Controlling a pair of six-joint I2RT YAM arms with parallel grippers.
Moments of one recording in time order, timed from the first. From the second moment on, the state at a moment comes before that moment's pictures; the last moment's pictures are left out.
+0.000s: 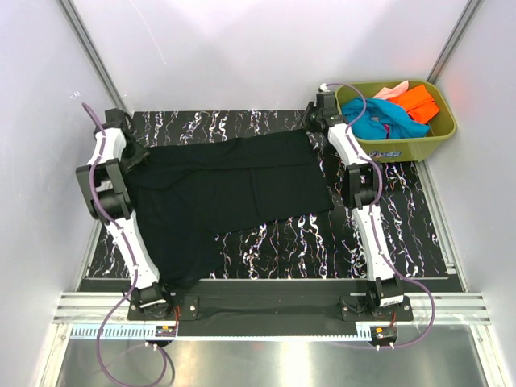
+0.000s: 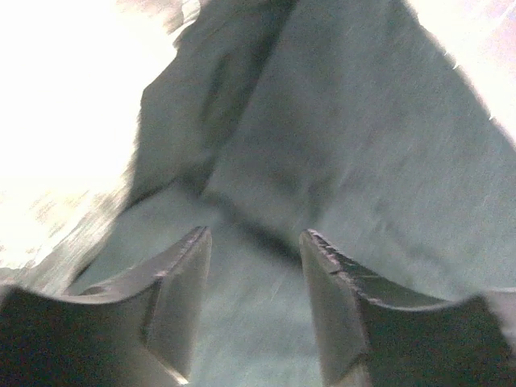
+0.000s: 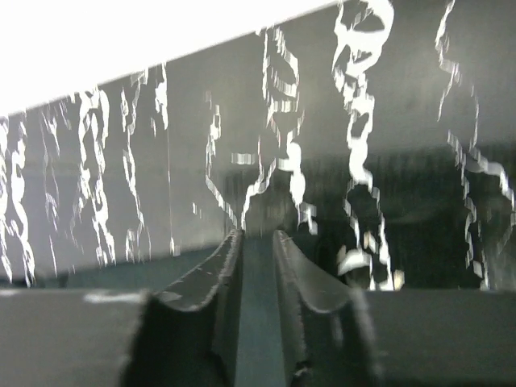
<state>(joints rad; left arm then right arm) 0.31 2.25 1.91 -0.84 -0.08 -0.50 0.19 2.82 2.65 -0.42 -0.15 0.53</state>
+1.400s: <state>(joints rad) 0.51 2.09 1.55 -0.62 0.22 -0.47 0.21 2.36 2.01 -0.59 -0.33 0.36</state>
